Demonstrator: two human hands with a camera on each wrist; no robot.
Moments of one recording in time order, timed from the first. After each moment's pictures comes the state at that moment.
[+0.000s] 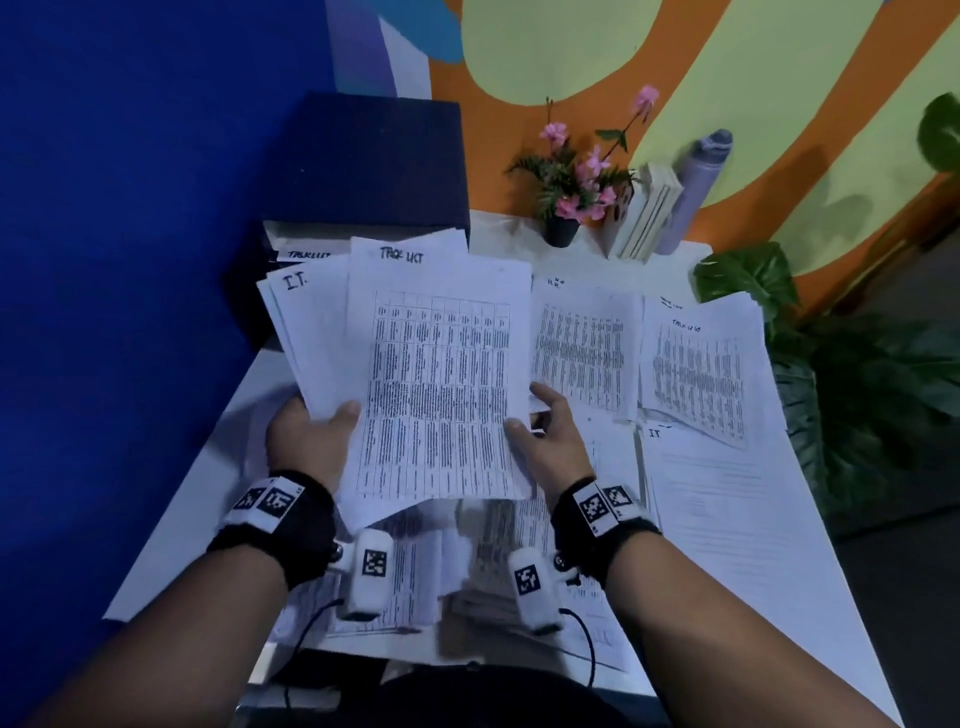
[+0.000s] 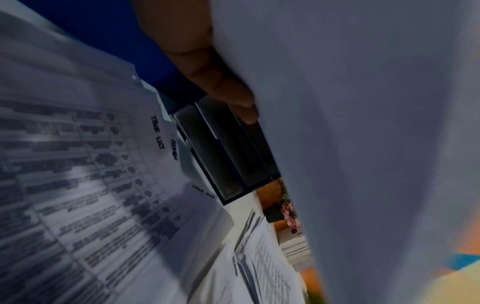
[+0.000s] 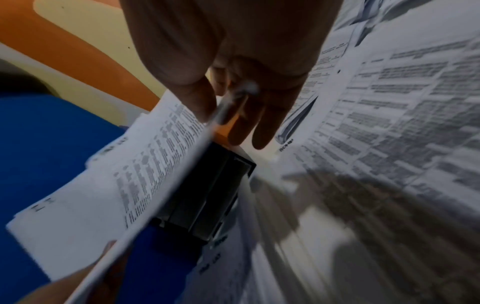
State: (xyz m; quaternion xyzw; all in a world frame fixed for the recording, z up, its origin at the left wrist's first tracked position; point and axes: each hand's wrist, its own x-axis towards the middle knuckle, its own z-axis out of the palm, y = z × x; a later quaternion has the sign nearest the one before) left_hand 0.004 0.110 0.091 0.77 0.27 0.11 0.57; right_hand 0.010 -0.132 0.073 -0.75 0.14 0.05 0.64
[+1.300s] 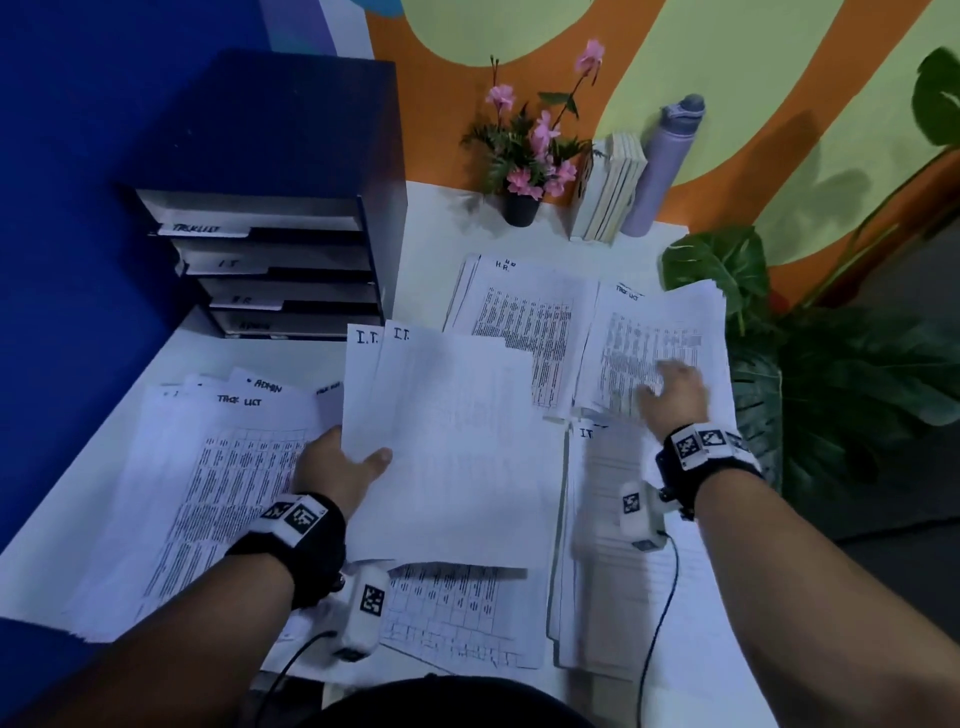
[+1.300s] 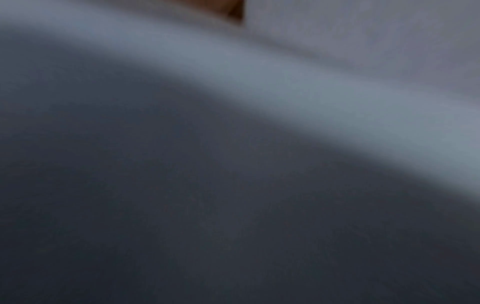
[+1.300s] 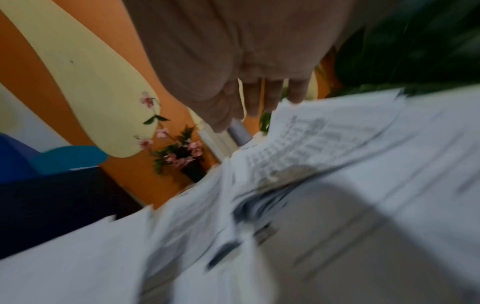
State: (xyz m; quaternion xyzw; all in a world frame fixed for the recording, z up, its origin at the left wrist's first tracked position) left_hand 0.004 -0.027 0.032 0.84 0.26 -0.03 0.48; right_hand 0.101 -0.396 0.057 -0.95 0.20 0.04 0.26
